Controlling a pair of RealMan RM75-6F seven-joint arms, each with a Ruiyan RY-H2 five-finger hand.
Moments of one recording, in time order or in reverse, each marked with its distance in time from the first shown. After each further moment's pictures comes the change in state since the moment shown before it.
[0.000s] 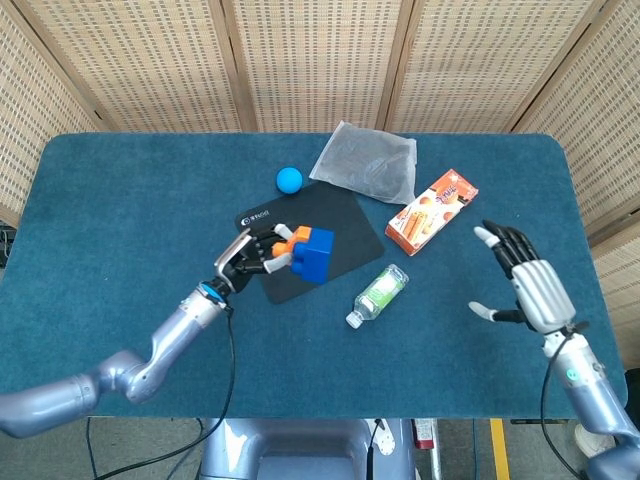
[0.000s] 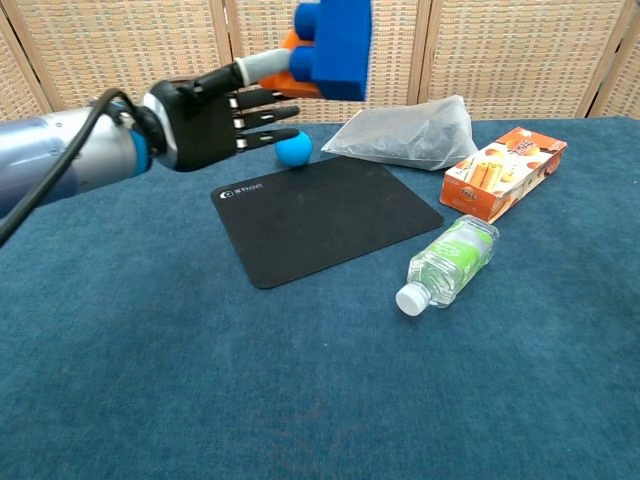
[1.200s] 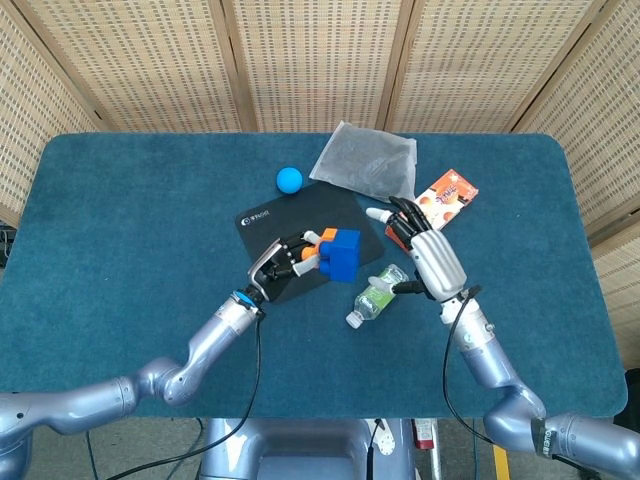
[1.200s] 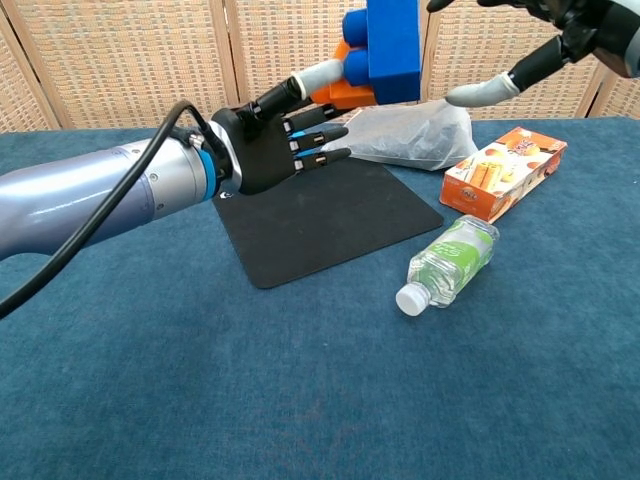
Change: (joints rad) left arm -0.035 -0.160 -0.046 0.066 -0.059 -0.023 -0.051; right arm 0.231 -0.259 0.104 -0.075 0.139 -0.064 -0.139
